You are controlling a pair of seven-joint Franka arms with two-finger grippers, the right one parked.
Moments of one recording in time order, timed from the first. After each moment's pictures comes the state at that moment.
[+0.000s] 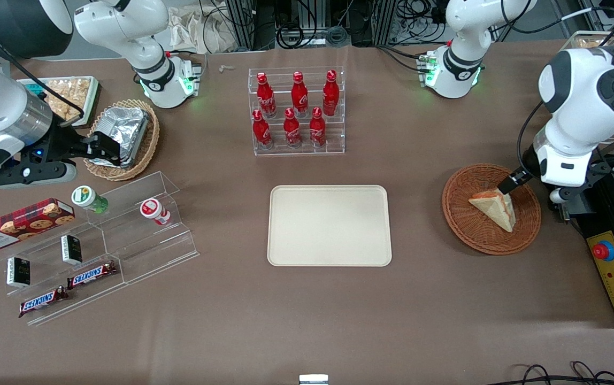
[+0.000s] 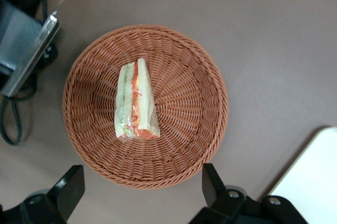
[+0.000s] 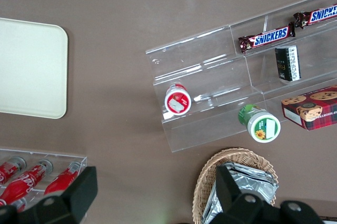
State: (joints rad) arm 0.30 -0.10 -0.35 -2.20 0.04 2.13 -0.67
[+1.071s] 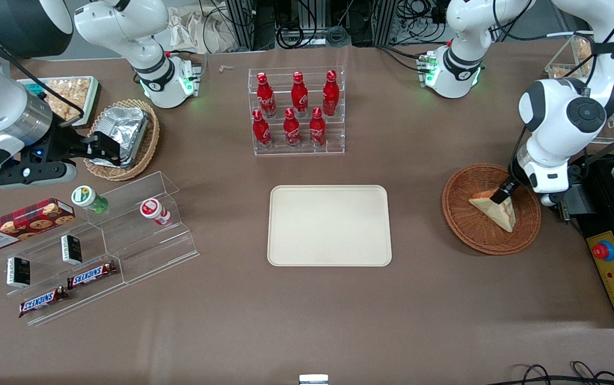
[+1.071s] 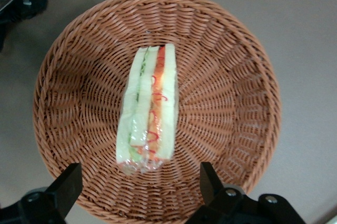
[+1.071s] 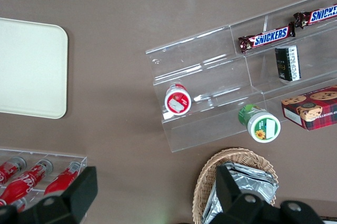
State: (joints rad) arm 0.37 -0.01 -0.34 -2.45 0.03 2.49 -0.82
